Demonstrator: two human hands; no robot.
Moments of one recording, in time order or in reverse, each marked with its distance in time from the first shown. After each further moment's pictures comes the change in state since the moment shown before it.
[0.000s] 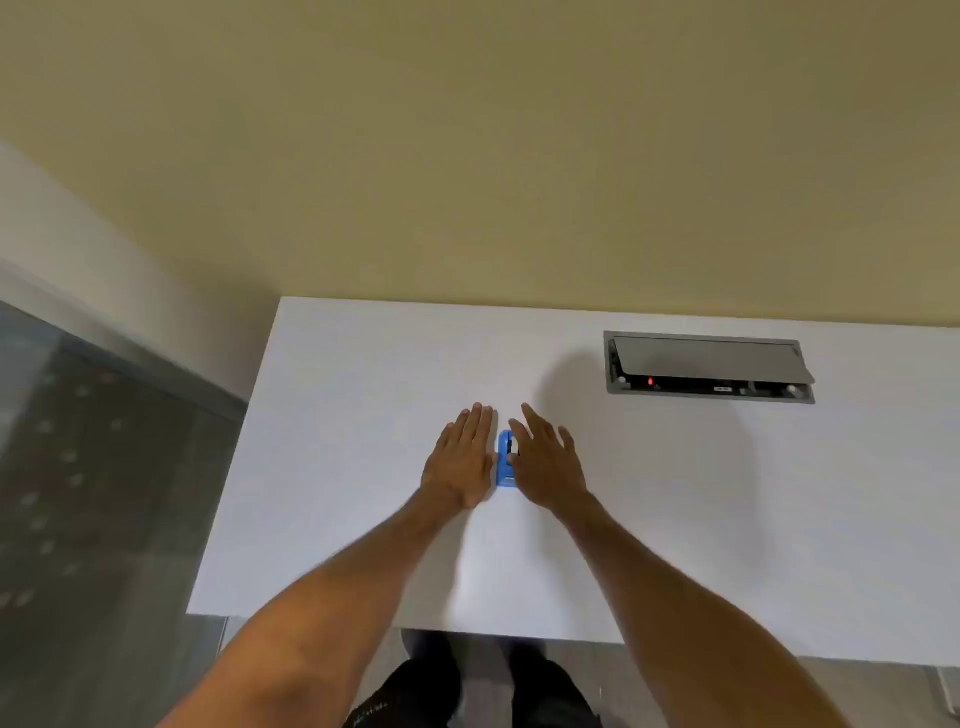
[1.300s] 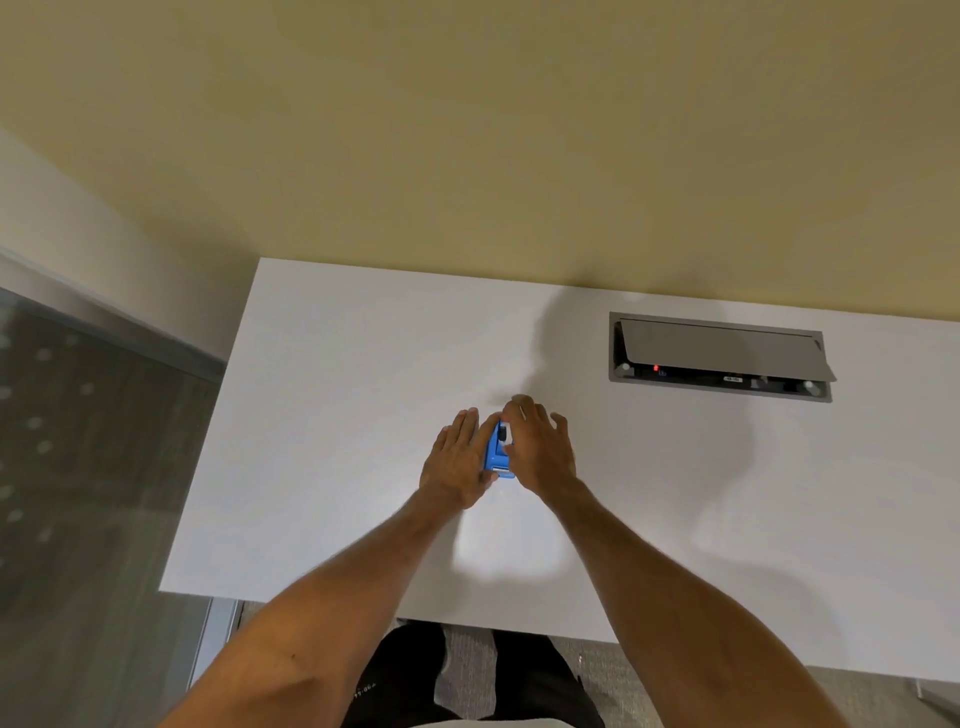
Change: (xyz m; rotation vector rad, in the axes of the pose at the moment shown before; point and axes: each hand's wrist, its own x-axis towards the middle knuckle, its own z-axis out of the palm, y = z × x) left_hand 0.030 0.006 0.041 -0.002 -0.055 -0.028; right_hand 0.044 0.023 0.019 0.137 0.014 0.016
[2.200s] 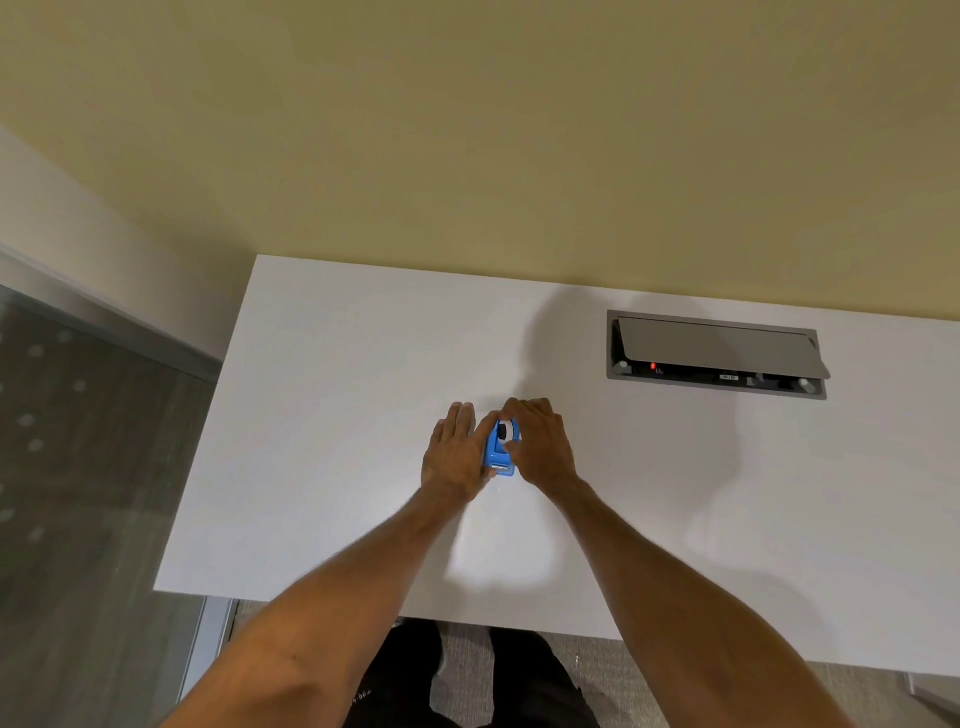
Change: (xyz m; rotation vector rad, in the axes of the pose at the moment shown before) left_hand 0.003 0.005 -0.004 0.039 0.030 -0.067; right_hand -0.002 0.005 0.003 0.165 0.082 -0.025
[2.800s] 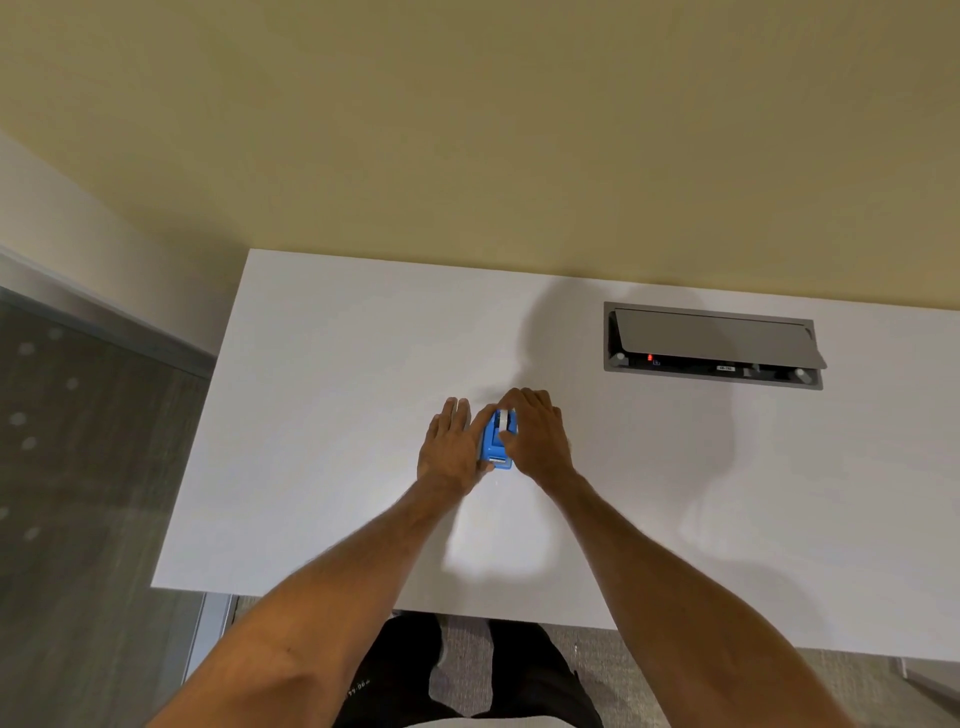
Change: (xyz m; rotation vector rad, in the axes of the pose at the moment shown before) left_hand 0.001 -0.002 -0.001 -0.006 -0.036 0.002; right_hand -0.001 -0.005 -0.002 0.041 0.055 0.020
